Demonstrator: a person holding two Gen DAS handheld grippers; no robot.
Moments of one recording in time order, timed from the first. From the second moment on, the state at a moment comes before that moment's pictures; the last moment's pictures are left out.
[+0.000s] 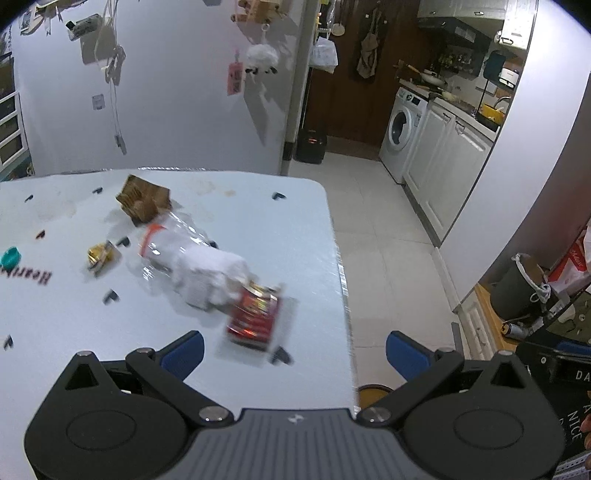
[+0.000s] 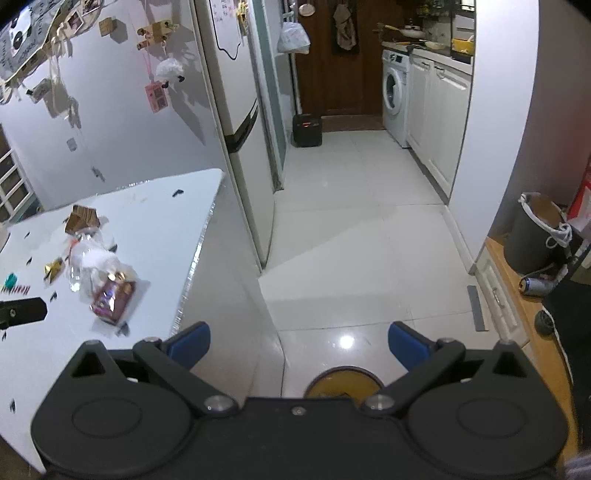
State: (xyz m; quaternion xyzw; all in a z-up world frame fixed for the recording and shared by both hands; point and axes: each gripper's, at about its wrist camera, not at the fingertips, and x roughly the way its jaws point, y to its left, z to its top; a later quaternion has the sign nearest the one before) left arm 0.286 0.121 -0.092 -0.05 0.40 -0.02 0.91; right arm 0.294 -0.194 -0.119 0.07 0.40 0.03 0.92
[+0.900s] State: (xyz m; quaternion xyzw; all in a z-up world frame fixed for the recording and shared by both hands) left arm 0.363 0.269 -0.104 -0.05 0.39 -0.09 0.91; right arm 0.383 0.034 -0.136 0.08 0.38 0.06 0.92
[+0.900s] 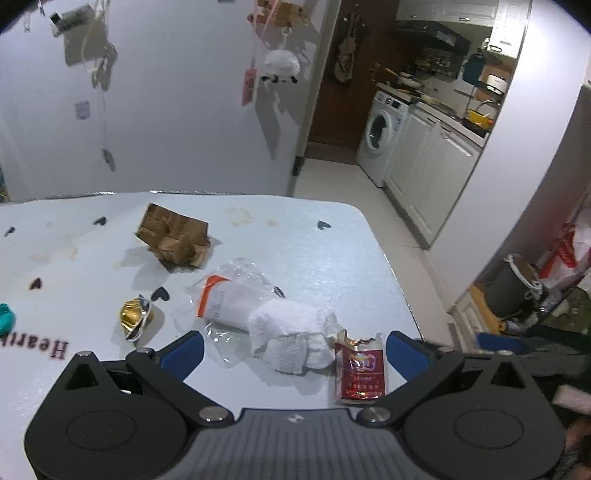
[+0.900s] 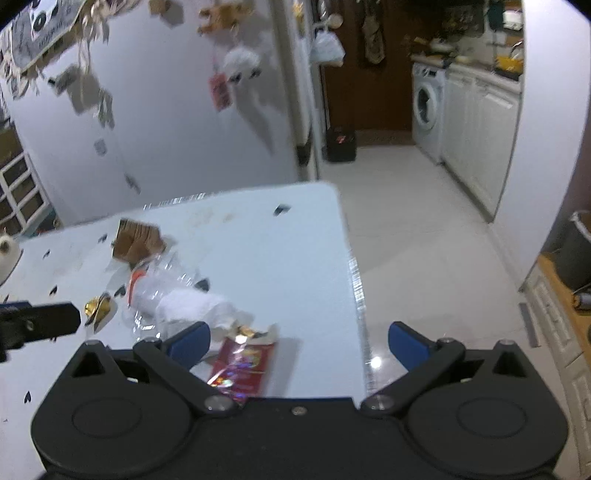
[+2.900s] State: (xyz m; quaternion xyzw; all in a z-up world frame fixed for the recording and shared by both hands) left arm 0.353 0.292 -0.208 -0.07 0.52 -0.17 0.84; right arm 0.361 0.072 -0.204 0.03 0.50 0.17 0.85
